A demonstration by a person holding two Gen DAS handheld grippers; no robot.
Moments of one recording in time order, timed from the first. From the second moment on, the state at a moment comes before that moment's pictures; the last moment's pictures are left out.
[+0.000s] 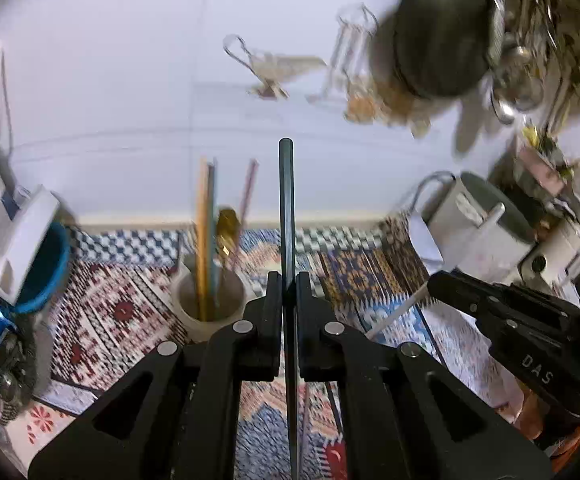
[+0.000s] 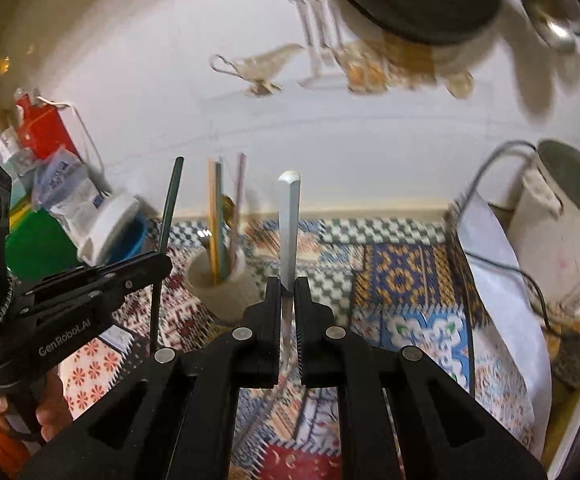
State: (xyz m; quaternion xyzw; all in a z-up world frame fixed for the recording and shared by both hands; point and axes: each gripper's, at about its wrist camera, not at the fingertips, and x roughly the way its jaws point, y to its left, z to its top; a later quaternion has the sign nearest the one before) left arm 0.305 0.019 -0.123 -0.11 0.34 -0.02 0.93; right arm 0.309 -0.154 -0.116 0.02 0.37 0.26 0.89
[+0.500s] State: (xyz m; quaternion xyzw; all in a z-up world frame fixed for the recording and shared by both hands) left arm 0.346 0.079 -0.069 -0.12 0.26 0.04 0.96; right arm 0.340 -0.105 -0.082 0.00 0.32 0.32 0.89
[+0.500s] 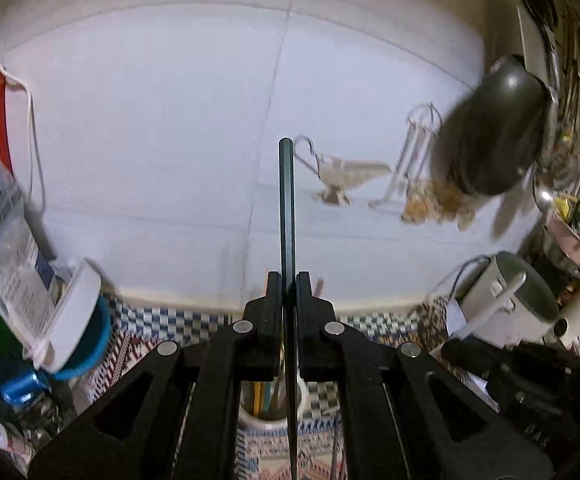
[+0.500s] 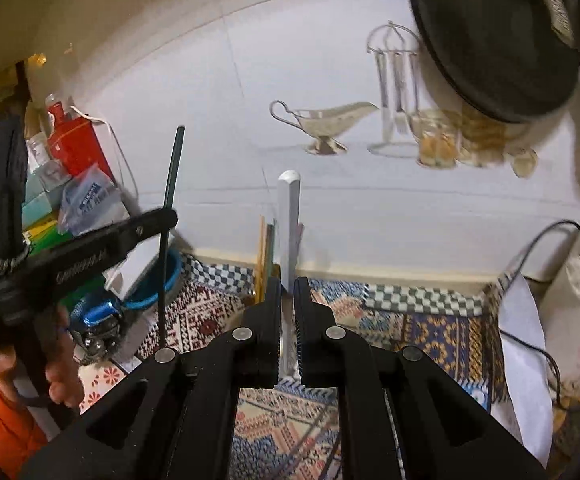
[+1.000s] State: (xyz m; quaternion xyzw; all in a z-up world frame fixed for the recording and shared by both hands) left arm 0.395 0.092 -0.106 -0.12 0.21 0.10 0.96; right arm 0.369 -0.068 -0.085 0.00 0.32 0.36 0.88
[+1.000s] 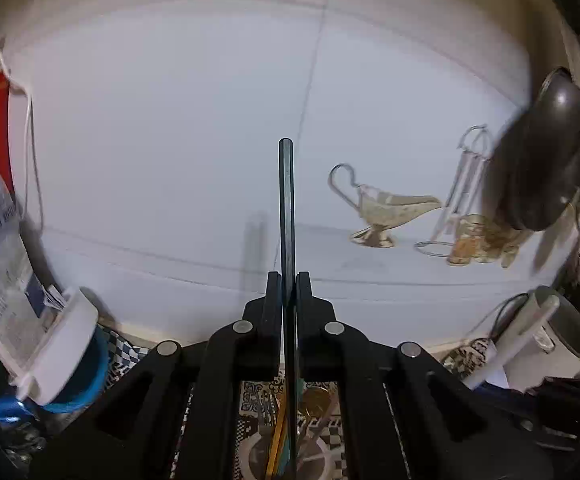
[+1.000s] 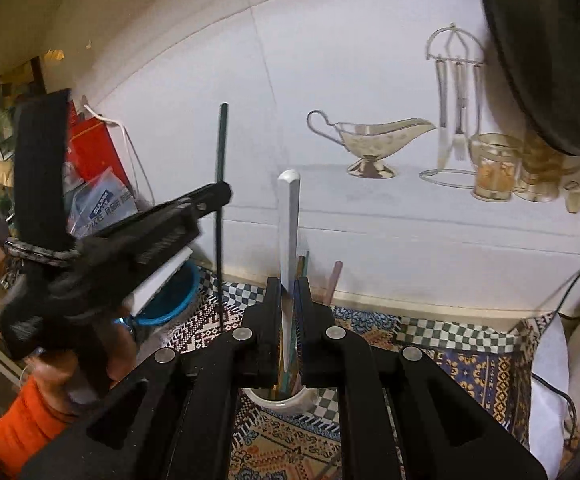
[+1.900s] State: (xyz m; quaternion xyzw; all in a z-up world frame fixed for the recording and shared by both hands) left arm 0.384 0.096 -0.234 -0.14 0.34 0.11 0.92; right arm 0.401 -0.029 -0.173 -0.03 0.44 0.36 0.82
